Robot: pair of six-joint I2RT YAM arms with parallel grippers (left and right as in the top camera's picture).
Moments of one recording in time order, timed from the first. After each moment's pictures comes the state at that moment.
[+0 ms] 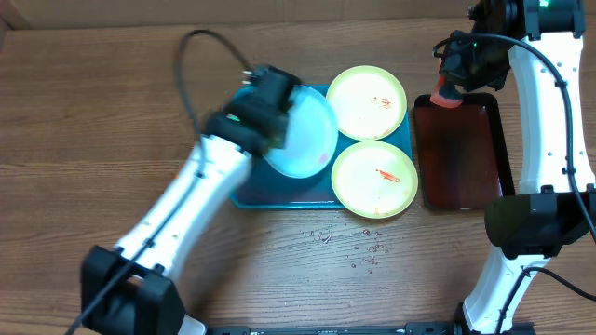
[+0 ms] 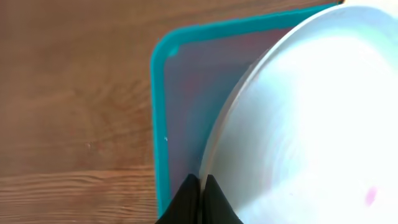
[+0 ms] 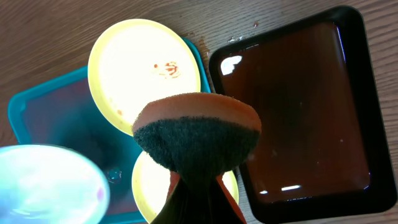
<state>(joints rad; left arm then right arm) -0.38 1.66 1.41 -0.79 -0.25 -0.24 0.02 2.08 2.36 -1.57 -0.12 0.36</state>
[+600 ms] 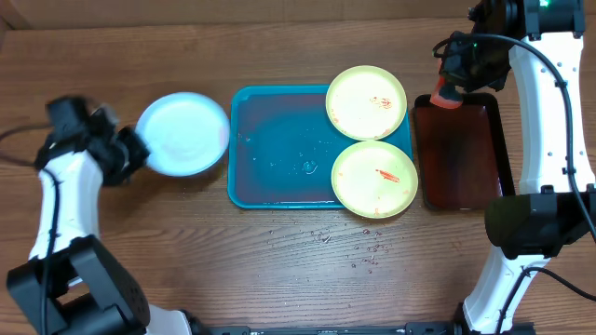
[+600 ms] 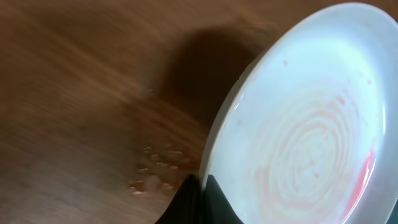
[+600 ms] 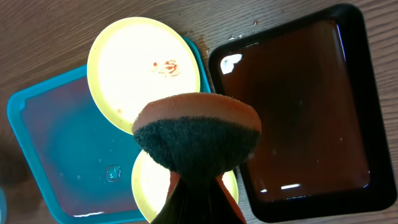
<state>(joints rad) 0.45 1.66 1.16 -0.68 0.27 -0.28 0.02 2.08 2.36 -1.58 -0.12 0.36</state>
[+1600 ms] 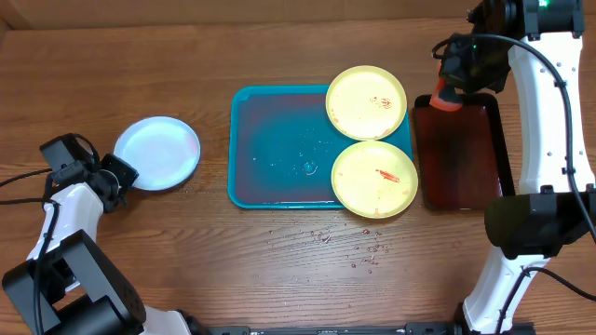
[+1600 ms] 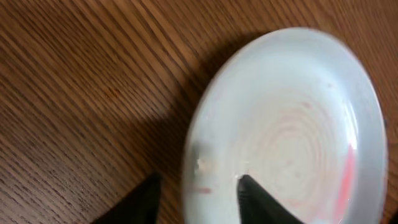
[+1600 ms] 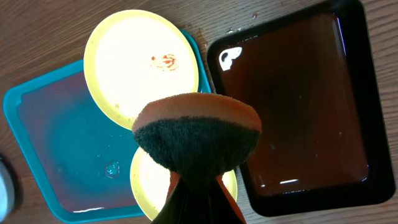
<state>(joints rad) 0.54 1.66 0.93 -0.35 0.16 -0.45 0.02 2.08 2.36 -1.60 -0.12 0.36</state>
